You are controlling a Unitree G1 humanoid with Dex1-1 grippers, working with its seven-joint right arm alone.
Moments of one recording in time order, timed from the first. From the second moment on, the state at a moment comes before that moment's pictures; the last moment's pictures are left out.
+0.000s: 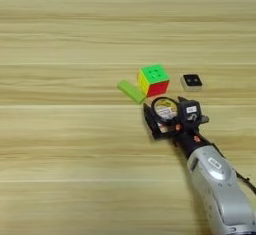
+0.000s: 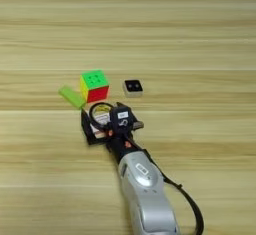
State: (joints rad) arm 0.13 -0.08 0.05 -0.06 0.10 0.07 0.23
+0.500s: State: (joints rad) arm 0.12 -0.07 0.05 -0.02 0.11 0.05 0.23
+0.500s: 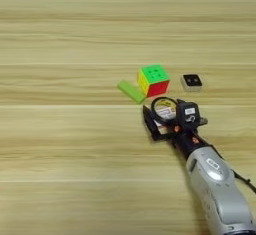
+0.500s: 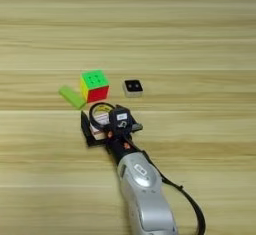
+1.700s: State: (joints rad) arm 0.10 -0.08 0.06 -0.10 0.10 0.06 0.25
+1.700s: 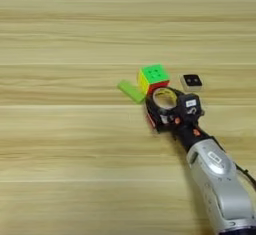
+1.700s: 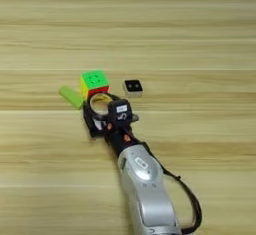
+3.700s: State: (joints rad) arm -0.30 0.05 0.20 0.58 0.00 -0.16 0.38
